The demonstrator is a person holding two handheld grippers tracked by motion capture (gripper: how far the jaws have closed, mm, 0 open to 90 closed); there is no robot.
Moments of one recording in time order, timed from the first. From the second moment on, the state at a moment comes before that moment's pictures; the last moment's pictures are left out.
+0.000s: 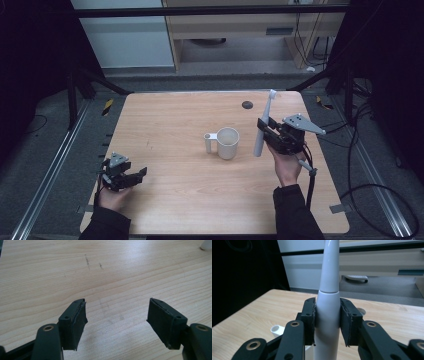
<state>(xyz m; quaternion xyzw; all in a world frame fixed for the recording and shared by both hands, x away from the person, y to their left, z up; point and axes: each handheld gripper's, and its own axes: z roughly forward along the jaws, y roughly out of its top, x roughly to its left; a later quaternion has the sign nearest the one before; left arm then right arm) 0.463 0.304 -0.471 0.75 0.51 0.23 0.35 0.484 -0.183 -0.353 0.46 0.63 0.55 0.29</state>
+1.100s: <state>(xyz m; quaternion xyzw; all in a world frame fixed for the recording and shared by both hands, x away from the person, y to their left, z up) 0.463 0.304 -0.471 0.75 0.51 0.23 0.35 0.531 -0.132 -0.346 0.45 0.62 0.59 0.26</state>
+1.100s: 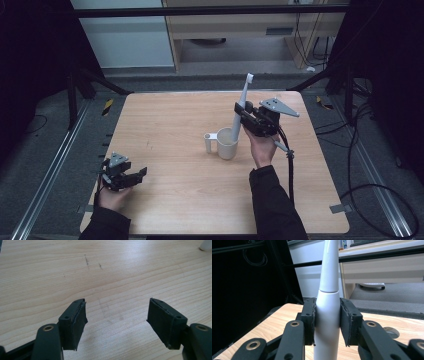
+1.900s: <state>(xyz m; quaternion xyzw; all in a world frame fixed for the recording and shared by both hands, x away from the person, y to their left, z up) 0.463 0.305 -0.471 0.75 0.51 0.23 0.35 0.558 -0.110 -0.370 0.46 0.62 0.58 0.24</state>
